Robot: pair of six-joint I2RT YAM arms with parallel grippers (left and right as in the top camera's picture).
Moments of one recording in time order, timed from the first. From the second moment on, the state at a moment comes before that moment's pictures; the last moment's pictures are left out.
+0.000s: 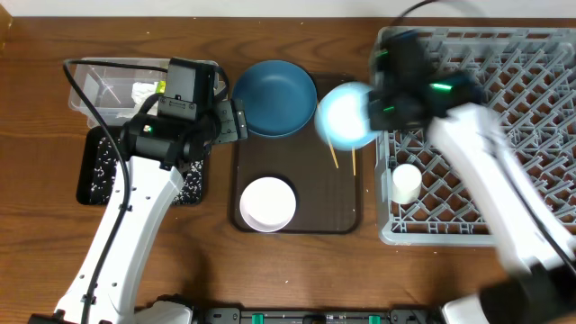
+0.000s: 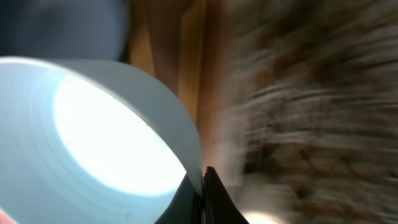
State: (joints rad) left arm -0.24 1.40 1.35 -0.92 -0.03 -0.38; right arm 0.32 1.61 1.63 -1.08 0.13 0.30
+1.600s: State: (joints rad) left arm -0.24 1.40 1.35 -0.92 -0.03 -0.38; right arm 0.20 2.15 1.64 -0.21 1.22 -0.30
